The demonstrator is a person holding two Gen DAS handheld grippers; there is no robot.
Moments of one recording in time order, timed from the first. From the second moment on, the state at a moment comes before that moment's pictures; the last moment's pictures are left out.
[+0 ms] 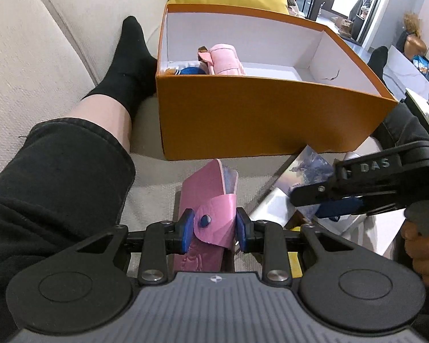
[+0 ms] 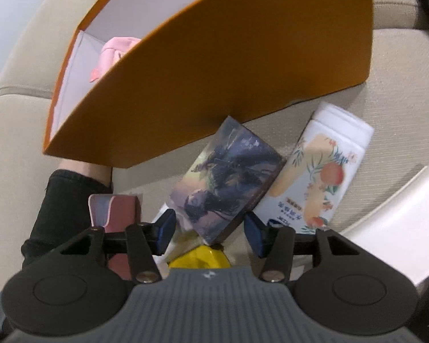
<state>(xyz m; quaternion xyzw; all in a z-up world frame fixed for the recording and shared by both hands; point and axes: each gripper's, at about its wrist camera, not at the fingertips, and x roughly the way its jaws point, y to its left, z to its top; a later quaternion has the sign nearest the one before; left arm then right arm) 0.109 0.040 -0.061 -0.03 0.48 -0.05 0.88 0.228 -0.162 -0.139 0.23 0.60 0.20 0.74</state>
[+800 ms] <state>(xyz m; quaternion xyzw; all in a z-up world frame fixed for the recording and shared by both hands) 0.103 0.048 -0.063 -0.05 0.47 -0.05 0.88 0.216 -0.155 -0.148 0.35 0.56 0.07 0.75</state>
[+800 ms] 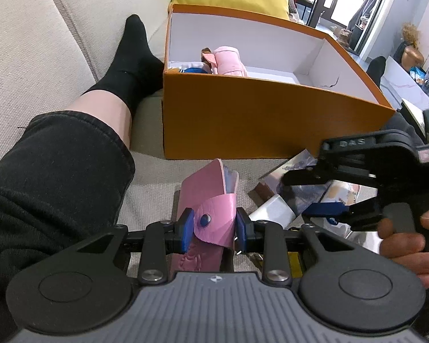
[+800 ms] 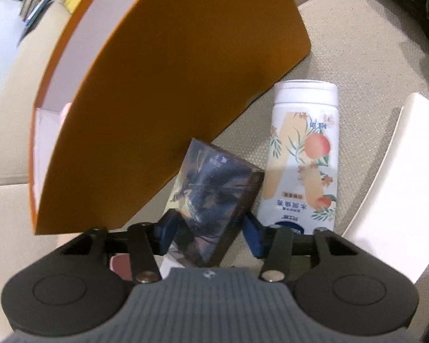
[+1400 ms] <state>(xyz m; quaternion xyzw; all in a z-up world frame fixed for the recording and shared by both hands) 0.106 0.047 -0.059 -0.06 0.47 -0.06 0.88 0.207 -0.138 -0.110 0.30 0.49 0.11 0.81</state>
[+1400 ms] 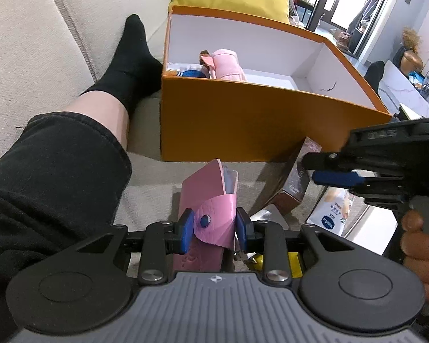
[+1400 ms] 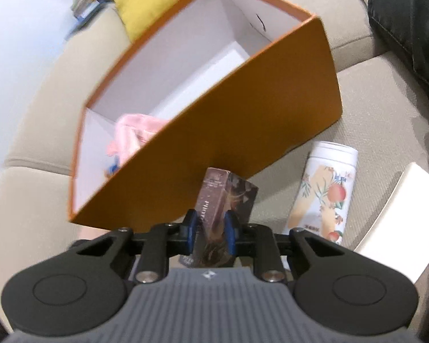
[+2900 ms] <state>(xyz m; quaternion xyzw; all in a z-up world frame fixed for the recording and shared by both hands) 0.127 0.038 0.058 -0.10 0.40 -0.15 0.90 0.180 -0.214 0.026 0.19 0.40 0.30 0.84</state>
